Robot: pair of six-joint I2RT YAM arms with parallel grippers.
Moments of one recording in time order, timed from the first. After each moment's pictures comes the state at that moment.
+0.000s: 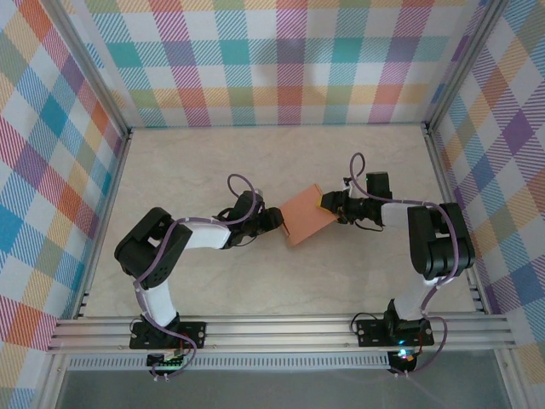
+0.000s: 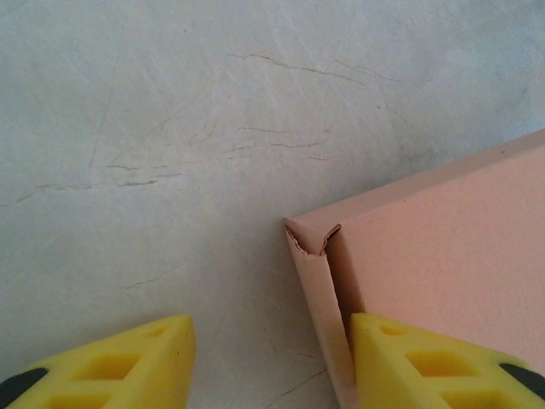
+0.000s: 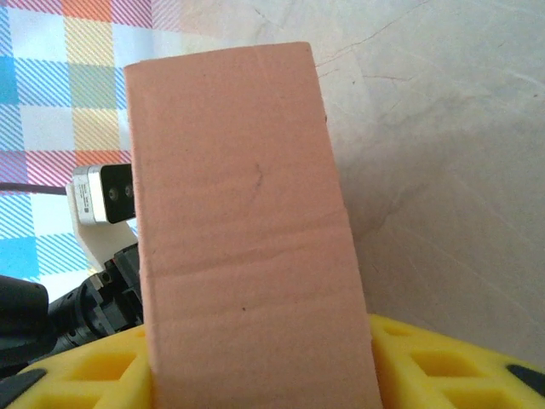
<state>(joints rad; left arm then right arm) -0.64 1.80 0.83 0.24 0.09 -0.89 0.12 1.75 0.80 0.11 -0.97 0.65</state>
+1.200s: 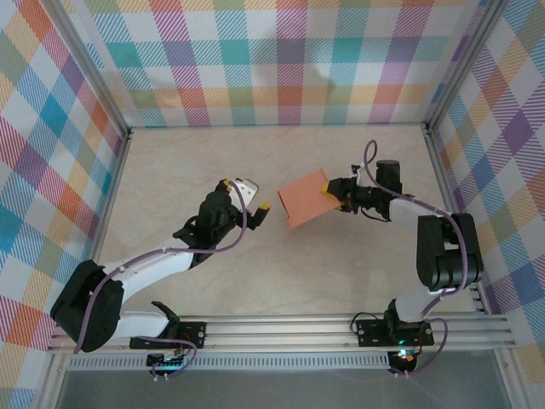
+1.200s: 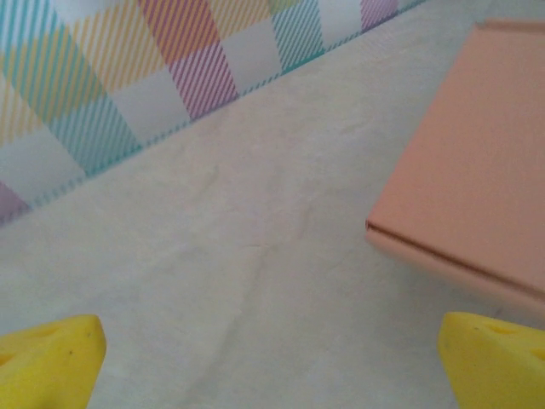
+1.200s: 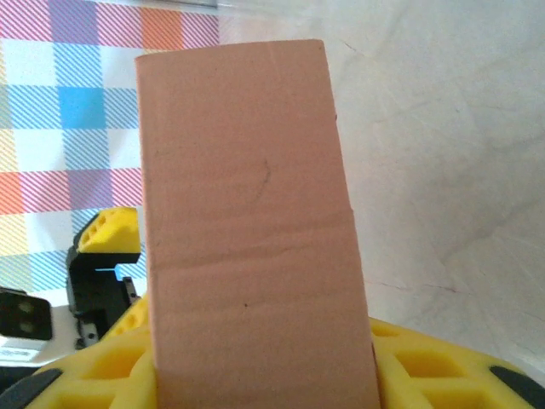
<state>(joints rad) -0.63 1.27 0.64 0.30 -0.18 0.24 0.07 1.64 0.86 0.09 -1.07 0.82</state>
